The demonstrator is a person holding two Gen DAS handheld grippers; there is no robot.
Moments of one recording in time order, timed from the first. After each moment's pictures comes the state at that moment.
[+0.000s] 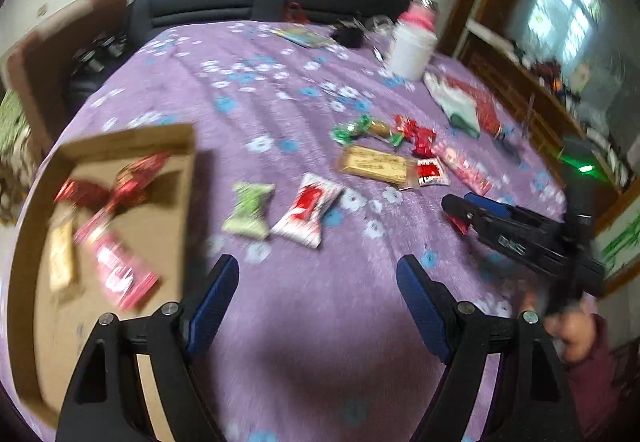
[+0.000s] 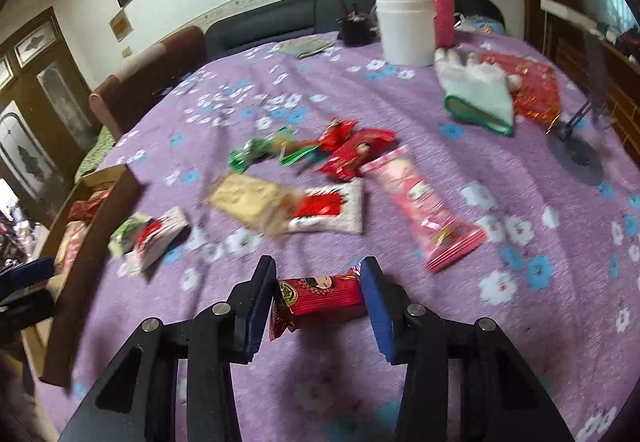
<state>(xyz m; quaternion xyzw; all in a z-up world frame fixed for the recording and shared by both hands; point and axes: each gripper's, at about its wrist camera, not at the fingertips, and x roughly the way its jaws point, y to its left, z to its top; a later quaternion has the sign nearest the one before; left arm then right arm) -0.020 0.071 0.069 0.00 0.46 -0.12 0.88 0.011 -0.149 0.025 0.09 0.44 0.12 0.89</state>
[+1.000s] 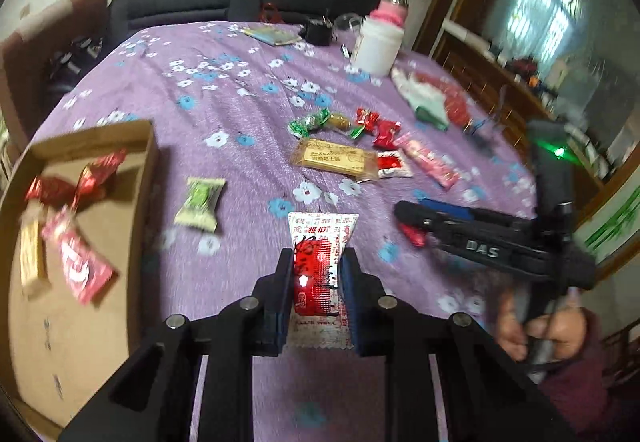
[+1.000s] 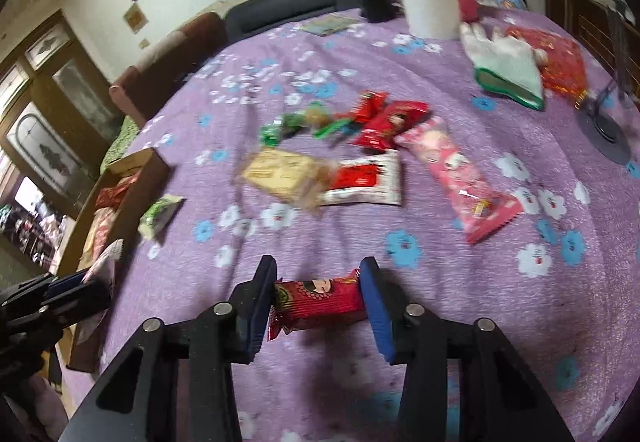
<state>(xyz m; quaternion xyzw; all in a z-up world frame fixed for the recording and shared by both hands) -0.049 0.068 0.072 -0.05 0.45 -0.16 0.88 0.004 -0.139 0.026 0.12 0.46 0.18 0.86</state>
